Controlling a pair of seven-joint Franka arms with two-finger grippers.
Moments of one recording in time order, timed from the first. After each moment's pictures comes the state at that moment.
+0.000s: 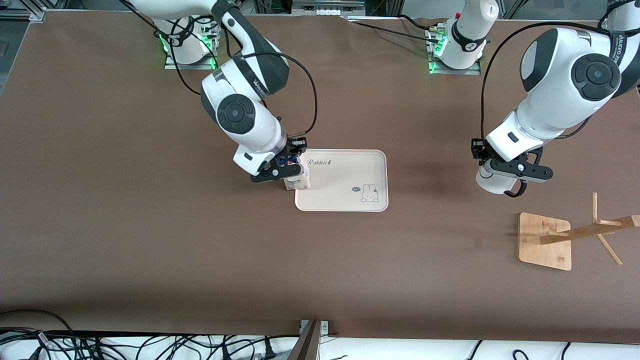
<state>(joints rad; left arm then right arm) -0.04 0.09 -0.14 -1.89 0.00 1.96 -0.01 0.47 0.54 0.19 -1.48 0.14 1.94 0.40</state>
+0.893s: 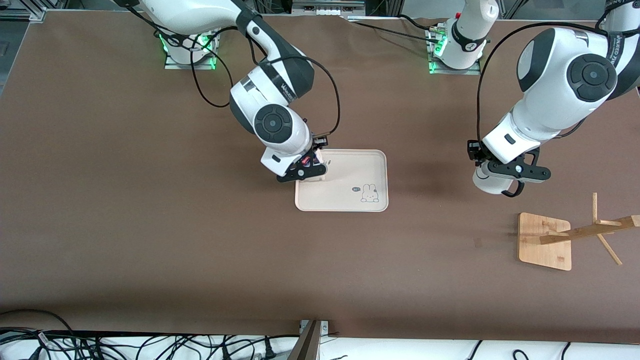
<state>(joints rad) -0.04 0.10 -0.17 -1.85 0.00 1.94 -0.08 0.55 0.69 0.19 -1.27 0.14 1.84 0.52</state>
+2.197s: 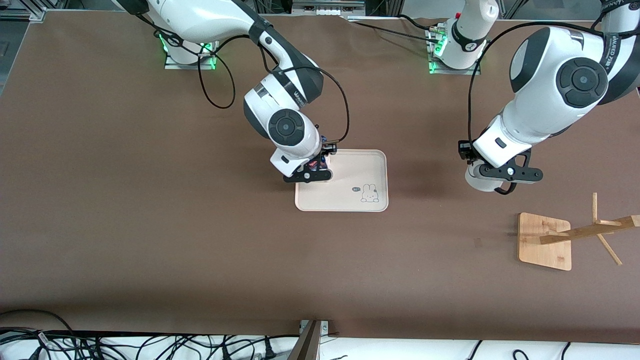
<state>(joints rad) -0.07 0.15 -0.18 -1.75 0.00 1.84 -0.18 0.58 0.74 0.19 -1.26 0.13 1.90 0.63</state>
